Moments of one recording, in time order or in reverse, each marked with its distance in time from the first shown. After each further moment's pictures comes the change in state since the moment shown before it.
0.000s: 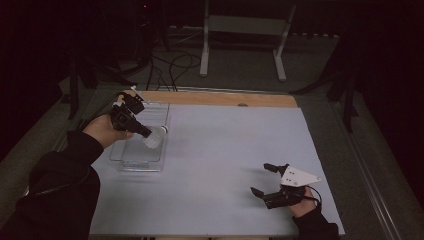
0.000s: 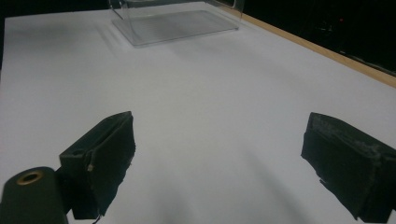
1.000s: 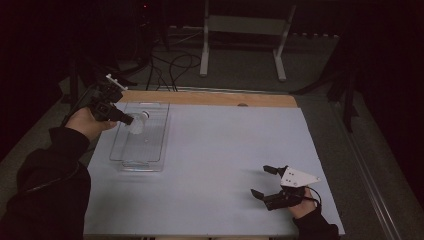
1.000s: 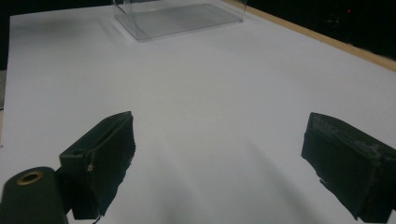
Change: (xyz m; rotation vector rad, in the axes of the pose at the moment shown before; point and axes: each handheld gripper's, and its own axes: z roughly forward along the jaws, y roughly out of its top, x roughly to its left) left arm 0.042 -0.016 -0.022 -0.088 0.108 -0.153; right arm 0.000 -0.006 0.001 0.019 0.020 0.021
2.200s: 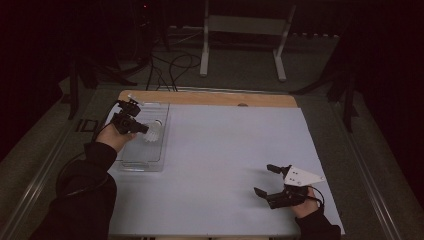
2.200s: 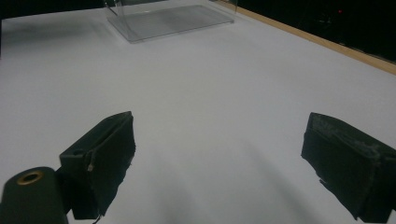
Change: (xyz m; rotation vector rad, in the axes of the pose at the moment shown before) left arm -0.007 -0.007 0.083 -0.049 0.032 -0.059; right arm -0.005 -0.002 -0.006 -0.009 -0.022 0.013
